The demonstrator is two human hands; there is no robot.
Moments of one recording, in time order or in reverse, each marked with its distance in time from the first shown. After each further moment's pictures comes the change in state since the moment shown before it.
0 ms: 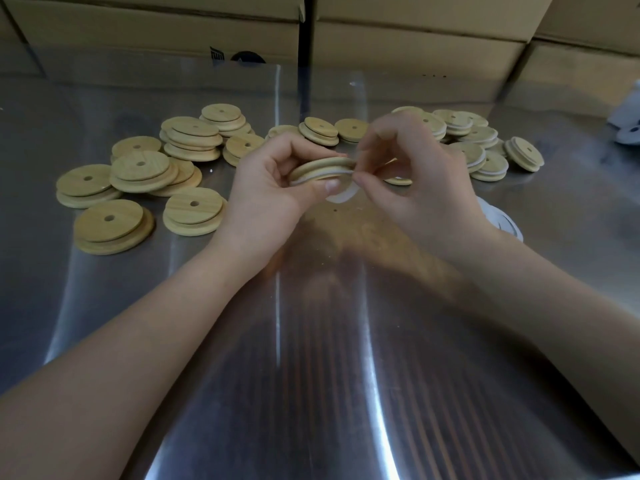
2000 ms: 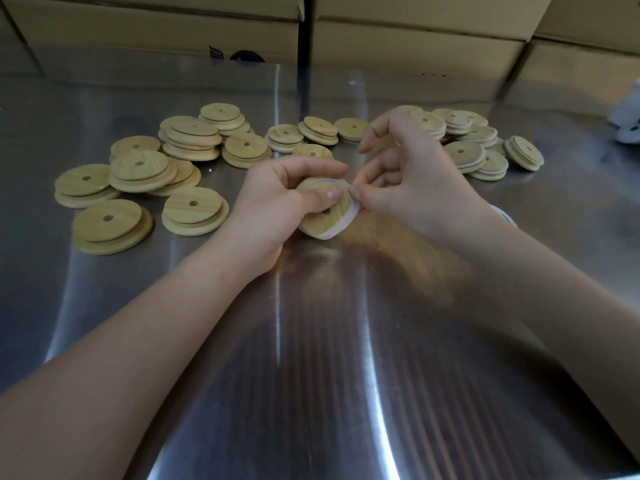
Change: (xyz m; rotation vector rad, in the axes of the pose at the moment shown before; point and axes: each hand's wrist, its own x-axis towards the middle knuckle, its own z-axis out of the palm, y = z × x) left_hand 0.004 -0.003 0.005 -0.082 0.015 -0.360; right_hand 0.010 -0.002 -0.002 0.244 -0.195 0.411
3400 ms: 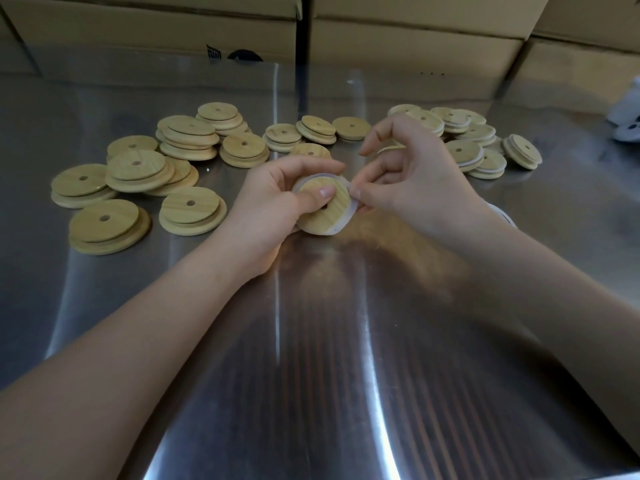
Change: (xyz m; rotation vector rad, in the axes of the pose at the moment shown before) left_hand -0.002 -0.001 -0.002 -0.008 -0.053 -0.018; right_hand 0.001 0.002 -0.001 0.177 0.022 0.077
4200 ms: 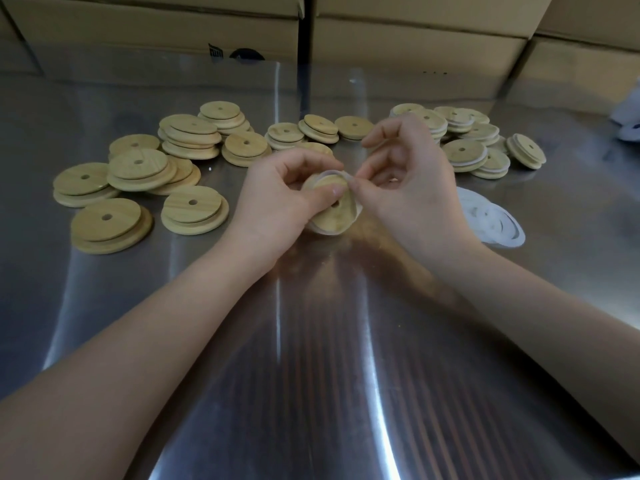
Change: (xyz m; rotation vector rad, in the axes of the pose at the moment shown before) left_hand -0.001 0.001 0.005 0.209 0.141 0.191; right_hand -0.009 0.001 0.024 -0.134 0.267 -0.132
